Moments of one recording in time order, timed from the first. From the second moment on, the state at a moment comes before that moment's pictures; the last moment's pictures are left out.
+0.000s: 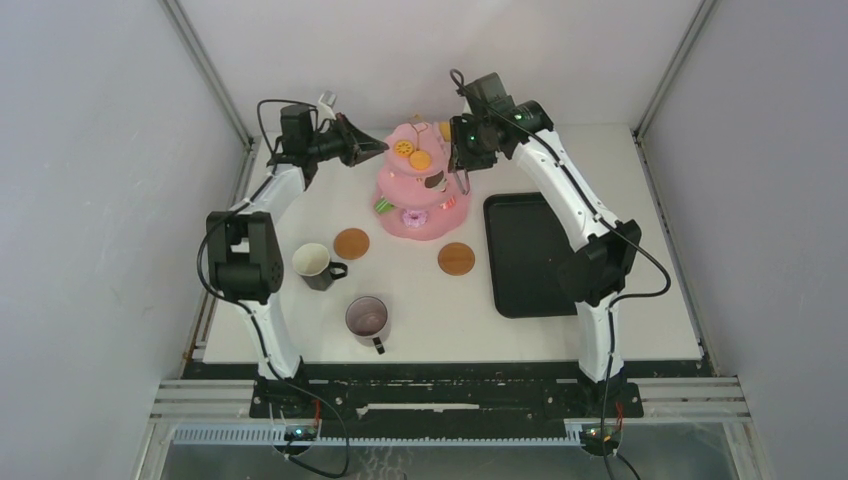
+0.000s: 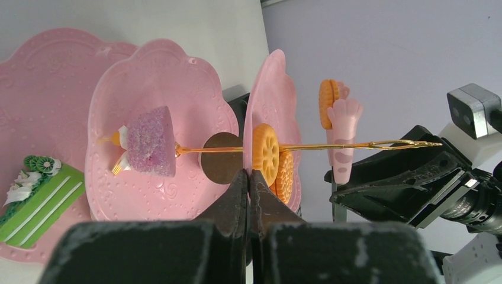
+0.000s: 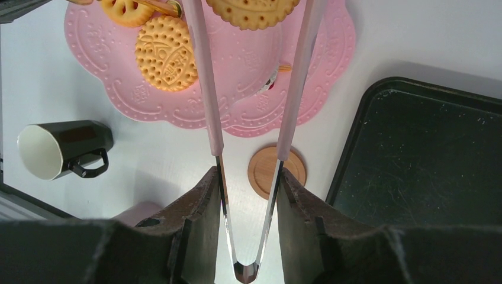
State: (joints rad) left arm -0.06 1.97 1.57 0.05 0.87 -0.89; right arm 0.51 2.06 2.30 -1.13 -0.06 0.33
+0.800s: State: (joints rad) left arm -0.10 1.98 1.57 -0.03 0.89 -0.84; right arm 0.51 2.07 2.30 -1.13 -0.07 0.32
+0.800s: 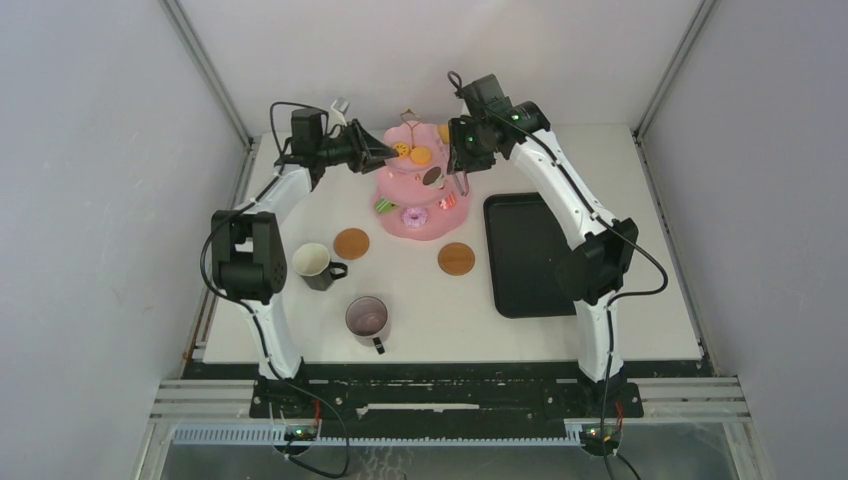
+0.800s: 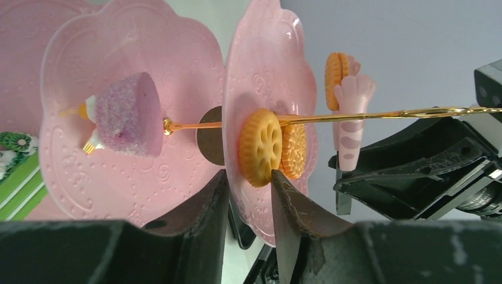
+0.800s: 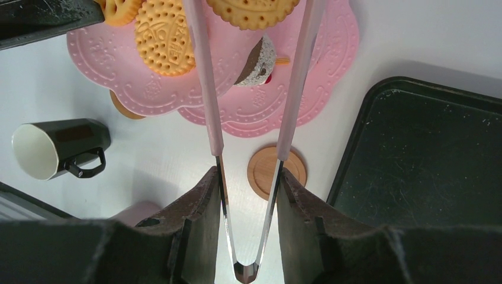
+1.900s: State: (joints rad) left arm -0.08 1.77 1.25 0.30 0.63 -1.01; right arm 0.54 2.17 2.42 -1.13 -0.07 0.32
